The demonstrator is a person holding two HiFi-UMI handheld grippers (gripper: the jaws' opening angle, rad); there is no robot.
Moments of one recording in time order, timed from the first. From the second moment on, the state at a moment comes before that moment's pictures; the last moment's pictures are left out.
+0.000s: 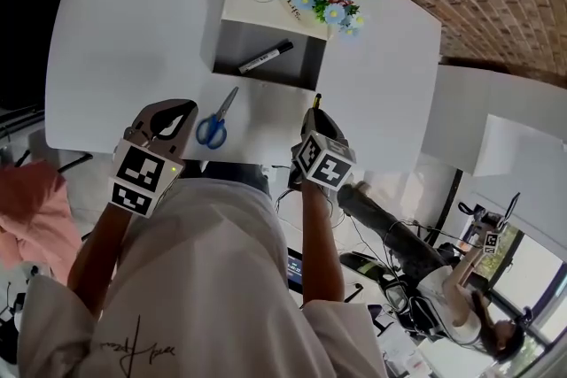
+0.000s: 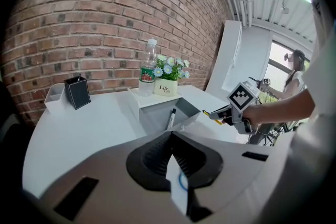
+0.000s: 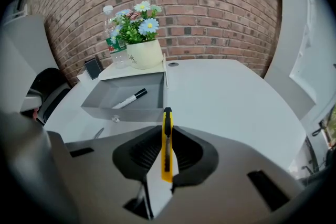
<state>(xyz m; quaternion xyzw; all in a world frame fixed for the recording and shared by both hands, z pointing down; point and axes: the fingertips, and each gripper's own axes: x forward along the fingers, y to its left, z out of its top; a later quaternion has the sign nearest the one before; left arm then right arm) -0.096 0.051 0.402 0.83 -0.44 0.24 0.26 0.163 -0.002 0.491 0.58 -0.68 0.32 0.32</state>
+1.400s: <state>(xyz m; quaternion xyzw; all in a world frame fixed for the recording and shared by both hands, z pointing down) -0.110 0.050 0.416 0.80 -0.47 0.25 0.27 0.102 -0.053 0.450 0.50 -0.76 0.26 0.33</state>
